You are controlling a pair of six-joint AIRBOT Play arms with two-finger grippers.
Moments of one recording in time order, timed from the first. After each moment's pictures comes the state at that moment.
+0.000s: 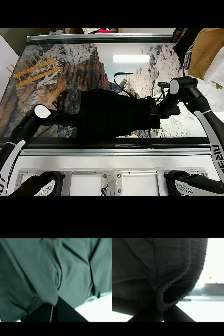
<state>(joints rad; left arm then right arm) -0.15 -1.10 0.72 0.95 -0.99 -1.46 0.19 -1.36 1.19 -1.50 1.48 1.80</state>
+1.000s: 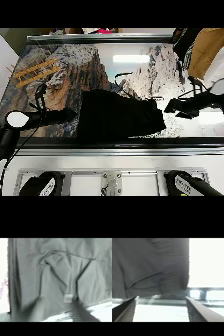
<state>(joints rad) -0.02 -0.82 0.72 0.95 -1.01 -1.47 -0.23 -1.16 1.10 -1.19 1.43 1.56</state>
